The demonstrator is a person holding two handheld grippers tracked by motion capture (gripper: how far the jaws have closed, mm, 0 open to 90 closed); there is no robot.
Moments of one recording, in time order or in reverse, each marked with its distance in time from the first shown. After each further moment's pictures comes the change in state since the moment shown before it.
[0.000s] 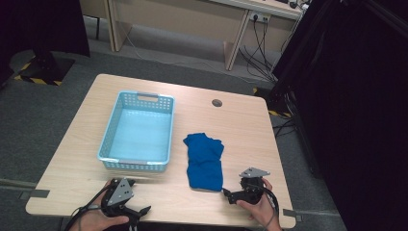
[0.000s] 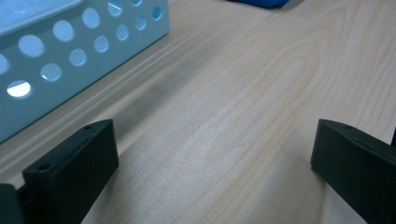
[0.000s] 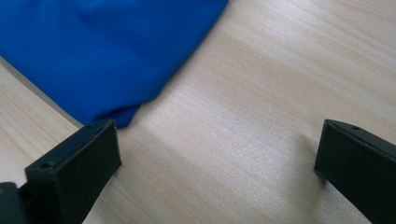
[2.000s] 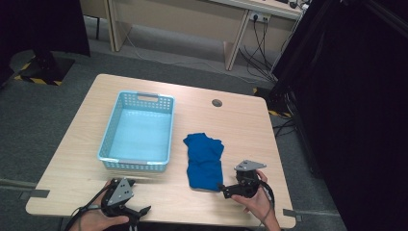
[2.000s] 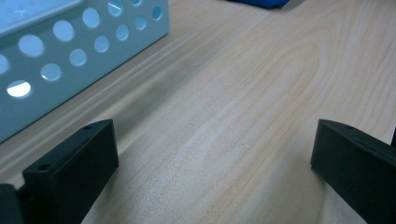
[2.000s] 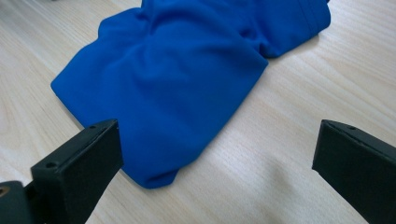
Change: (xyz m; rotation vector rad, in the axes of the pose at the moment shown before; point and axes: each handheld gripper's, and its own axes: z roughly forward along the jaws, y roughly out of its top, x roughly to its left) left arm 0.000 0.000 0.000 0.000 0.000 0.000; right arm 0.010 0.031 -0.004 -0.058 0.084 -0.062
